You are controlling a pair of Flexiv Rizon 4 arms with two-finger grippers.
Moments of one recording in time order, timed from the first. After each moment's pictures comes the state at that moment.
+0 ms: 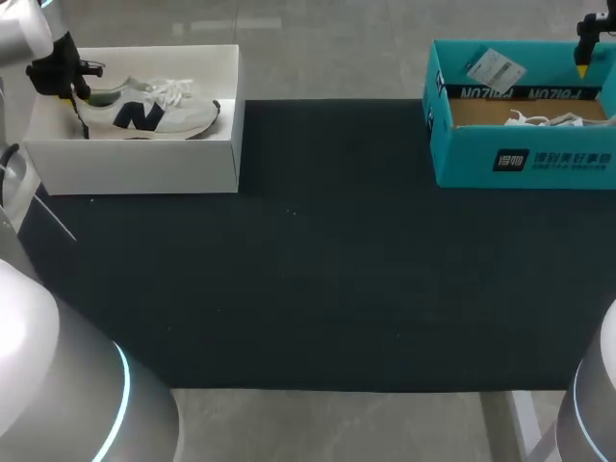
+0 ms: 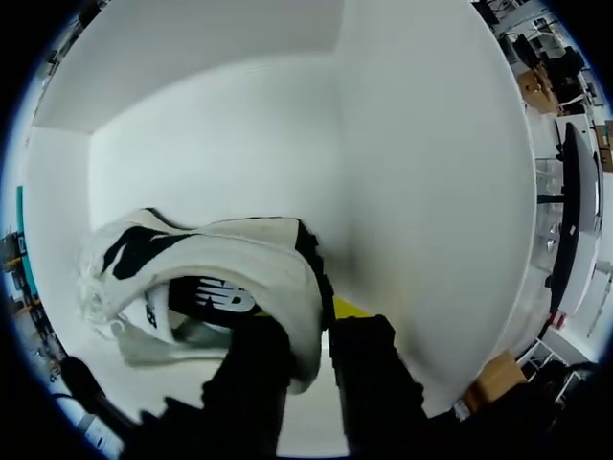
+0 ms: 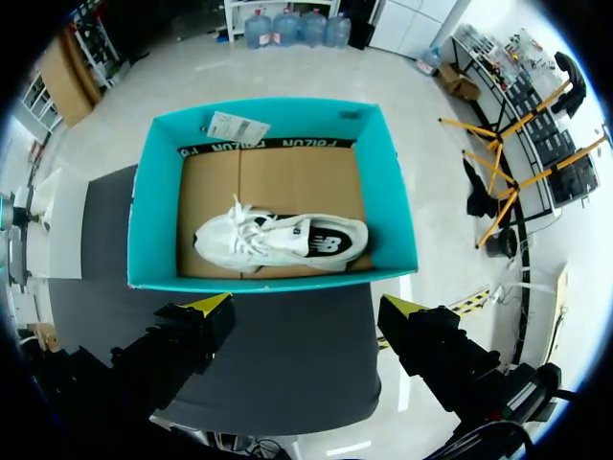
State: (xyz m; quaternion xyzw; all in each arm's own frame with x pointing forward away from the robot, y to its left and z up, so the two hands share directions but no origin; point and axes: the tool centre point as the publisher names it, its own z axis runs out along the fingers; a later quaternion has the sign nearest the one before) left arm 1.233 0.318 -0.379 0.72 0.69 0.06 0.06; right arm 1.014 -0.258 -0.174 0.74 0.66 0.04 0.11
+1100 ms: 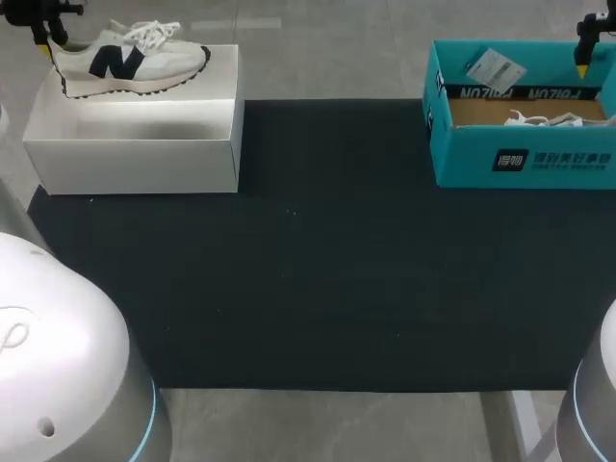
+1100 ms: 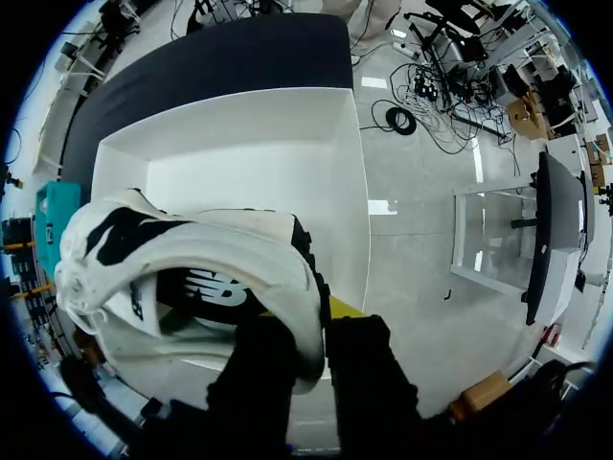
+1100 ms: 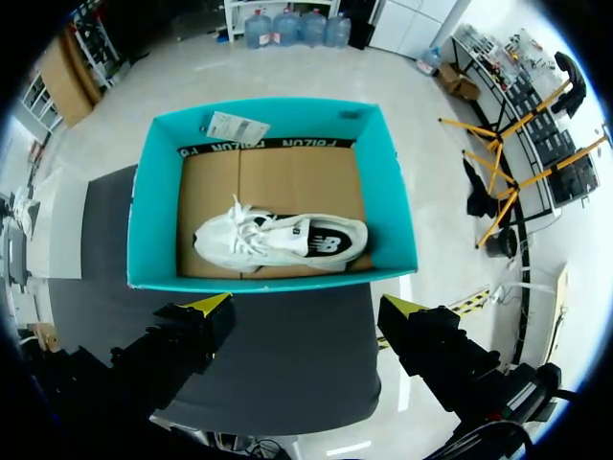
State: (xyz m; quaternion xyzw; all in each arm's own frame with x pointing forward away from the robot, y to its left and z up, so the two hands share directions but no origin) left arm 1.209 0.317 -0.236 0.70 0.71 0.02 0.01; right arm 1.014 -0.258 -0.174 0.74 0.66 0.04 0.11
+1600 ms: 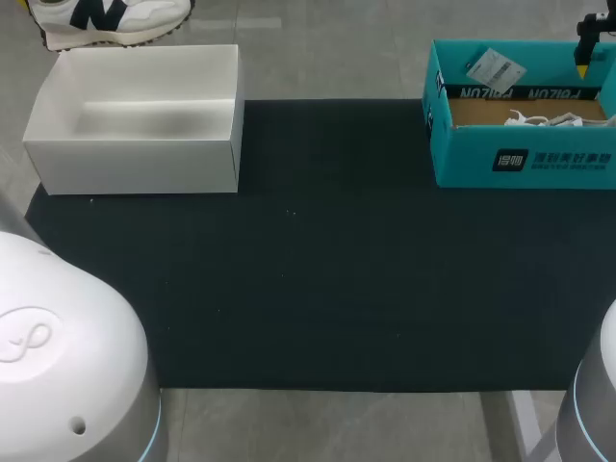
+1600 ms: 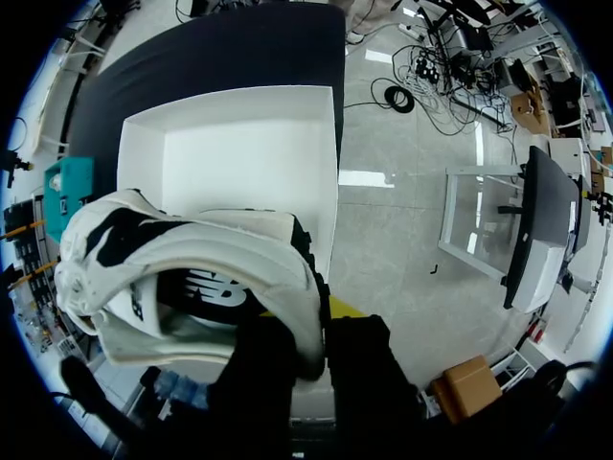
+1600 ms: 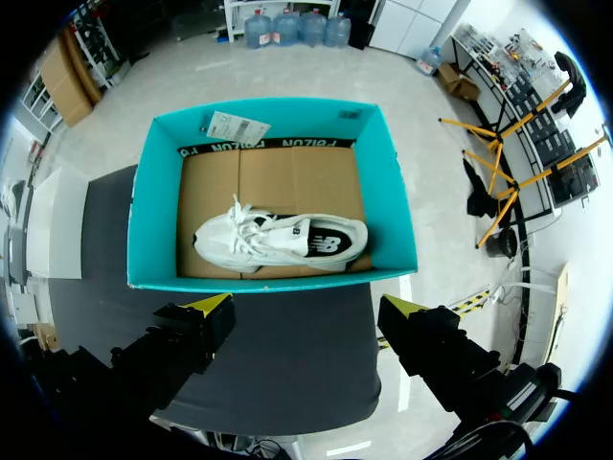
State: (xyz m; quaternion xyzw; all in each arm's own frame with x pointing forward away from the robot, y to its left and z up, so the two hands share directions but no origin) left arm 1.232 0.337 -0.147 0.68 0.72 0.07 0.06; right arm 1.014 -0.258 -0.174 0.74 0.66 0.04 0.11
